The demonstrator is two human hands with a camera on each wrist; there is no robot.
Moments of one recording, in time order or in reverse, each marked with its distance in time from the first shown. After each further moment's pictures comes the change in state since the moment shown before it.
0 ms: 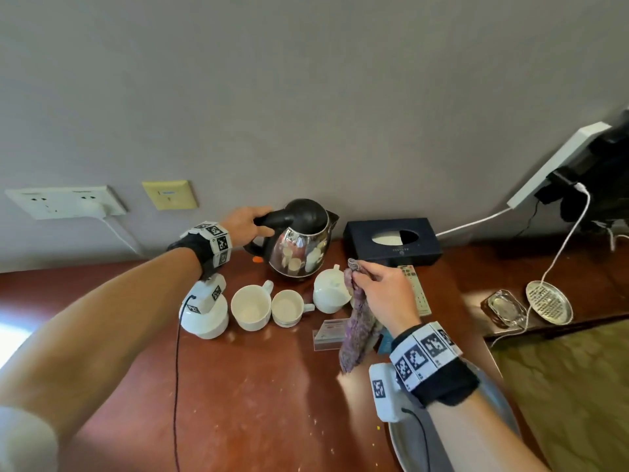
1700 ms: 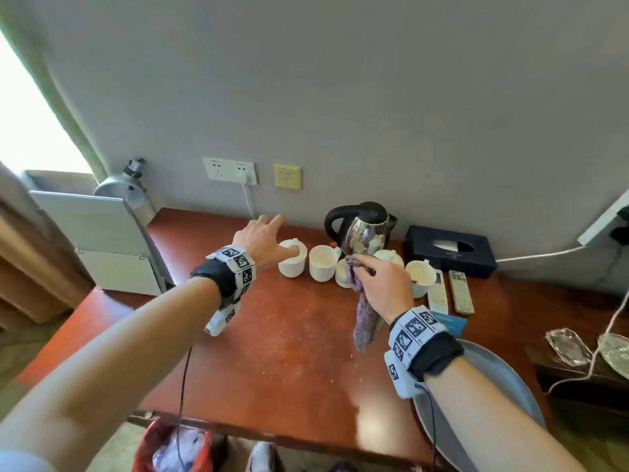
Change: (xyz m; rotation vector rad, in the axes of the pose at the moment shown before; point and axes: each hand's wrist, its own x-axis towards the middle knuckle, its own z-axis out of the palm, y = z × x) left_hand -0.284 0.023 0.040 0.348 0.433 -0.342; right_hand -0.152 -0.006 0.012 -0.276 -0.120 -0.588
